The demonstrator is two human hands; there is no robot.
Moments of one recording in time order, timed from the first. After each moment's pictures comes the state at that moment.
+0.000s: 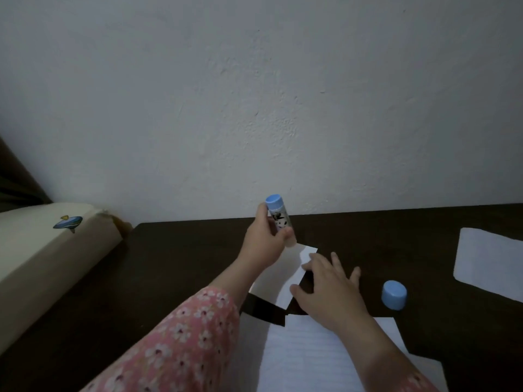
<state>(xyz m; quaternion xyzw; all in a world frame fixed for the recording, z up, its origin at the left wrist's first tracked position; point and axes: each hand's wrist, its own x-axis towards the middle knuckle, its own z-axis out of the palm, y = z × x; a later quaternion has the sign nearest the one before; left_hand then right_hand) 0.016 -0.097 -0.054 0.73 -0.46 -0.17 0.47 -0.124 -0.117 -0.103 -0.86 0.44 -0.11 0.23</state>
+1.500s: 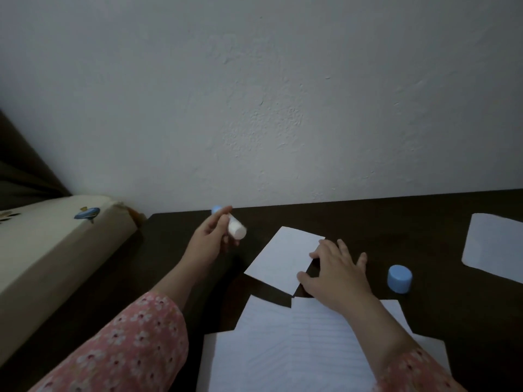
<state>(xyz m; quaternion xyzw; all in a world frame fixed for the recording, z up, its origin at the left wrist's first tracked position) 0.088 -0.020 -0.057 0.70 -0.33 -0.26 0.58 -0.123 -0.117 -0.106 -0.86 0.44 -0.10 0.22</state>
